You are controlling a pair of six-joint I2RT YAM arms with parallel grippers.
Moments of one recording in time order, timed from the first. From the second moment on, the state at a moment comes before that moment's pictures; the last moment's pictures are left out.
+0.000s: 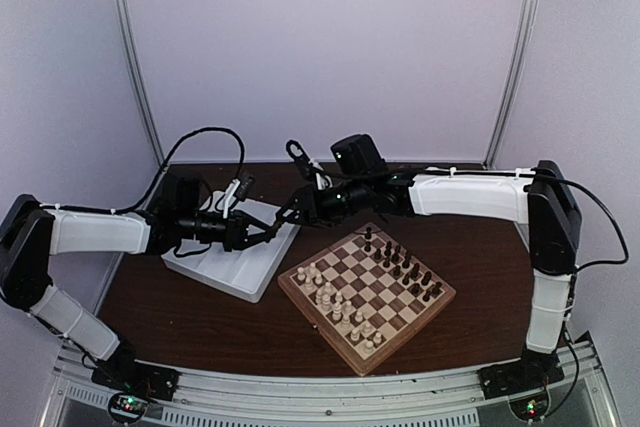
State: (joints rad) left arm -0.50 1.46 0.73 0.27 0.79 -0.19; right arm 0.86 1.95 1.54 -0.11 -0.51 0.66
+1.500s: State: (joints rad) left arm -0.52 1.46 0.74 0.21 0.75 -0.13; right arm 0.75 1.81 1.44 -0.20 -0.43 0.57
